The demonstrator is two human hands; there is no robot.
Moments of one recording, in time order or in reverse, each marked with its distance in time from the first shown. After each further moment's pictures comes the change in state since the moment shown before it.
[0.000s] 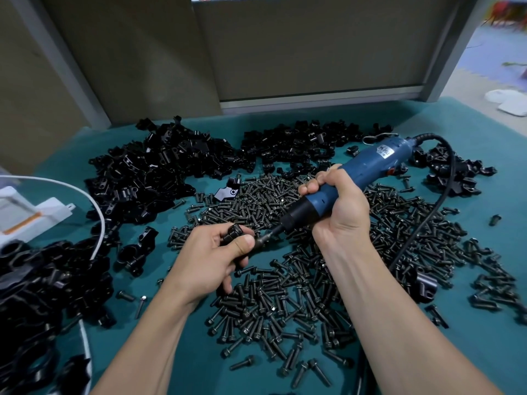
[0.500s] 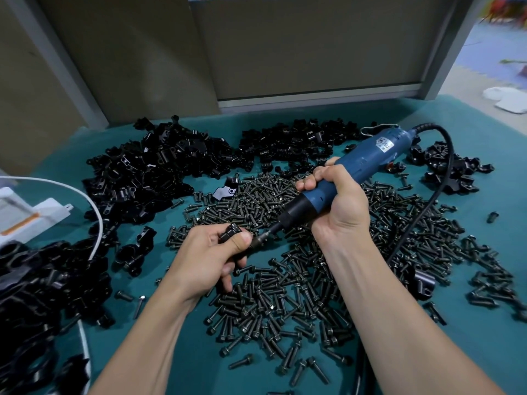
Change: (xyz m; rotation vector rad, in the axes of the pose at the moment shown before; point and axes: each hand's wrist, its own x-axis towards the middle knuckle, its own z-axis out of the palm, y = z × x) left_hand 0.002 -0.001 0.001 -0.055 -0.012 -0.034; right_hand -0.001 -0.004 0.003 -0.015 -0.063 0.014
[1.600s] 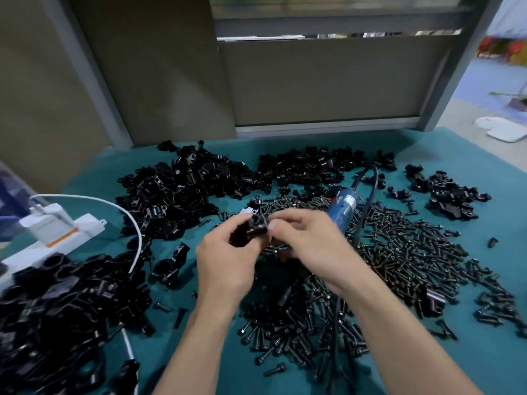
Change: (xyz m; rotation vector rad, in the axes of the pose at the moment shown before) left_hand -0.009 0.026 0.006 0.204 0.504 0.236; right_hand -0.059 0.008 0.045 -1.411 -0.340 0.129
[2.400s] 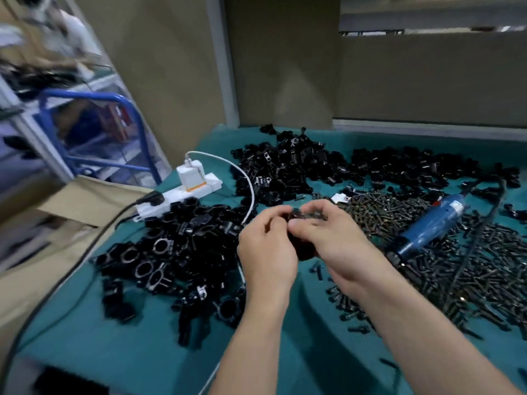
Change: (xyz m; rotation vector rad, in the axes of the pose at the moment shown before) left_hand -0.053 0.026 -0.081 -0.325 0.366 -0.279; right_hand -0.038 -0.053 0.100 0.417 -0.231 0.181
